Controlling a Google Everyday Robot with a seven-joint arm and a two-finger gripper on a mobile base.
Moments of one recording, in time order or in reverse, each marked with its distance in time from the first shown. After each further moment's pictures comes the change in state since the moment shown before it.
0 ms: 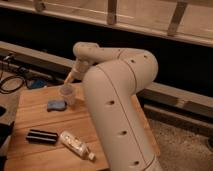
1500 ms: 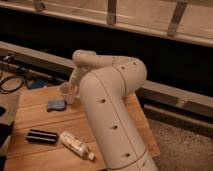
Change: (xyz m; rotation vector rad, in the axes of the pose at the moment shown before) arm 0.003 0.006 0.053 0.001 0.078 -0.003
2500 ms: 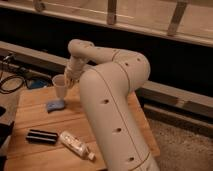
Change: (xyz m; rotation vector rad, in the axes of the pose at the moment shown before) arm 0.013 0.046 -0.057 -0.043 0.002 -0.063
